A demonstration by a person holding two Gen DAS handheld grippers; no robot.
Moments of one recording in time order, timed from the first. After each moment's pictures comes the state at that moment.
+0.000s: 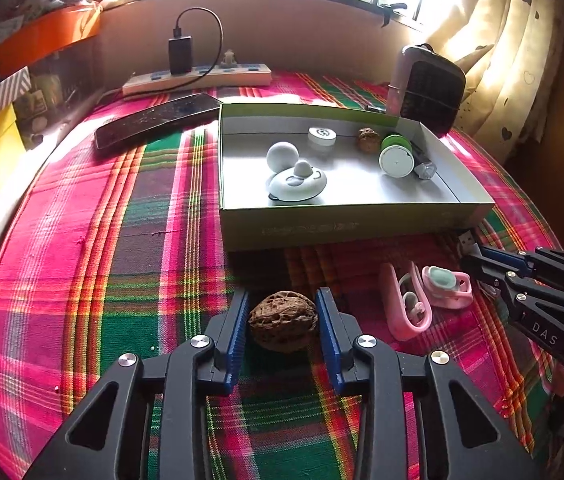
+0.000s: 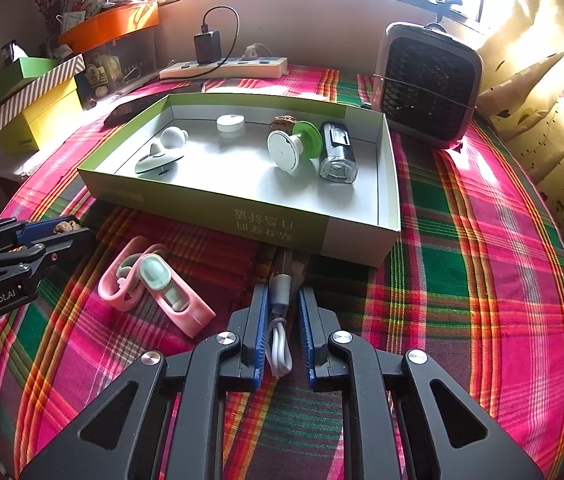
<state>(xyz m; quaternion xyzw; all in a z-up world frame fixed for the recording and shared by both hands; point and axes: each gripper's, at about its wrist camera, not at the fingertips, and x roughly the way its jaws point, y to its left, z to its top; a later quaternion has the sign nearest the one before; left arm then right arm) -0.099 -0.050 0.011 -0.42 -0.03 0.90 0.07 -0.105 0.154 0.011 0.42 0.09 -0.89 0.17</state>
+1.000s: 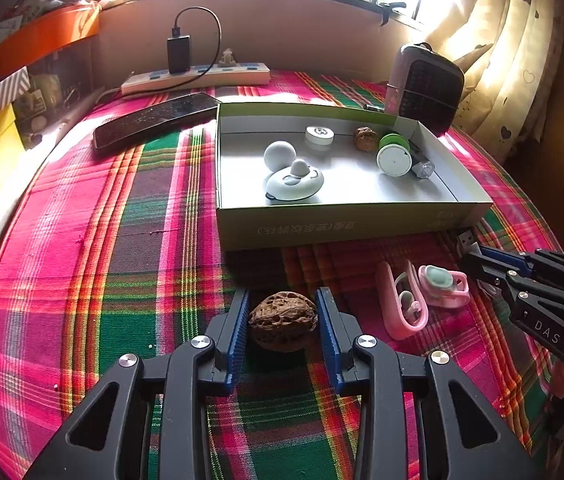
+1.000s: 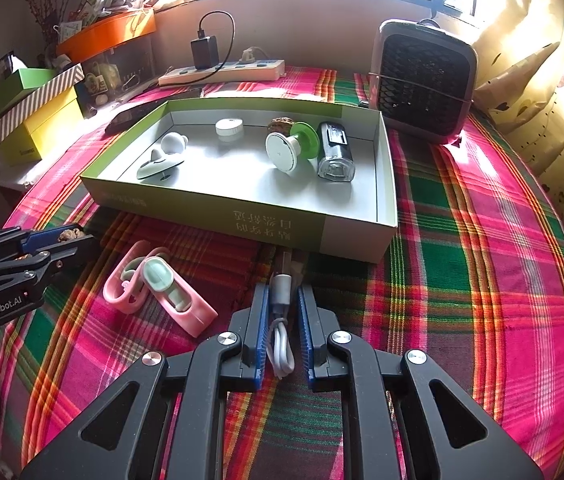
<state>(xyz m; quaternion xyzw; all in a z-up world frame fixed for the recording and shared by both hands) -0.100 -0.049 0.011 -0.43 -0.04 0.90 0.08 -0.103 0.158 0.012 0.42 0.07 -0.89 0.17</state>
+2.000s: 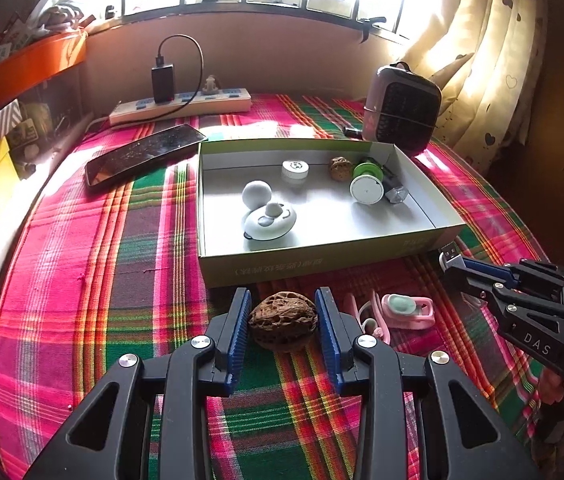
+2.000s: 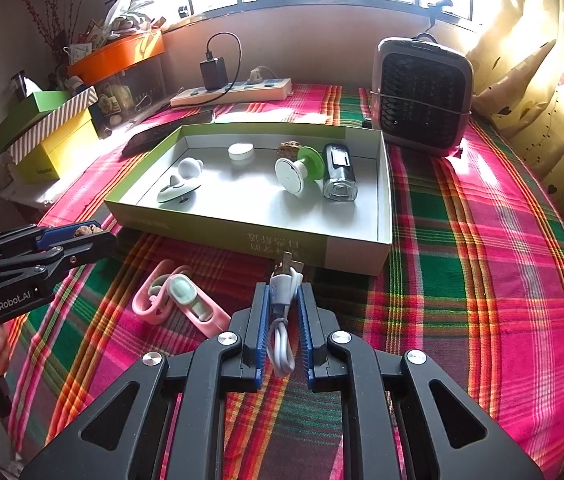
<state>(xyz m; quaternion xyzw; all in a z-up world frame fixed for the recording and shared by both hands) -0.098 -0.039 0.039 -0.40 -0.02 0.91 0.10 -0.098 0.165 0.030 0.40 0.04 -0.89 0.20</state>
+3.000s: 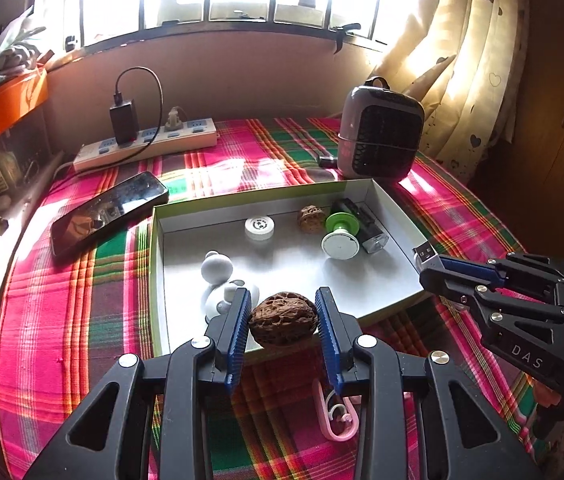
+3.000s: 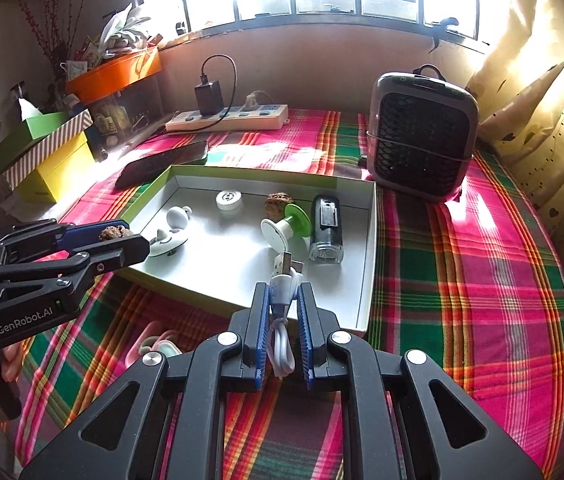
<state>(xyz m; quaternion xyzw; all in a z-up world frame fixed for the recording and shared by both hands) -0.146 -0.009 0.062 -0.38 0.00 0.91 0.13 -0.140 0.166 0.054 0.39 0.04 -0.90 0.20</state>
